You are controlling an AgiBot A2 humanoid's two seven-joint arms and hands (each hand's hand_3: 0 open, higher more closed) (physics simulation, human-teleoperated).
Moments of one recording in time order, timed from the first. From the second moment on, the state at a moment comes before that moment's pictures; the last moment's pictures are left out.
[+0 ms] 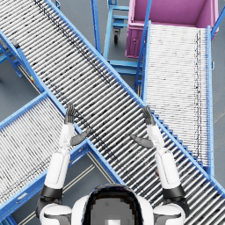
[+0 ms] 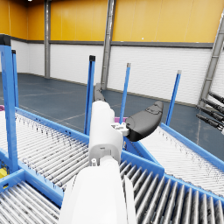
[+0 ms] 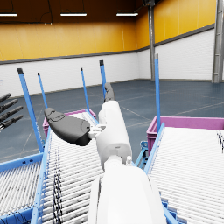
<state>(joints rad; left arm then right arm) 0.29 1.21 0.20 -1.80 1.00 0.10 0.10 0.29 -1.21 0.20 1.80 1.00 0.10 -0.10</state>
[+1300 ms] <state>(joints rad) 0.37 1.31 -0.05 -1.96 1.43 0.00 0.00 0.29 -1.30 -0.07 1.93 1.25 0.00 0.00</state>
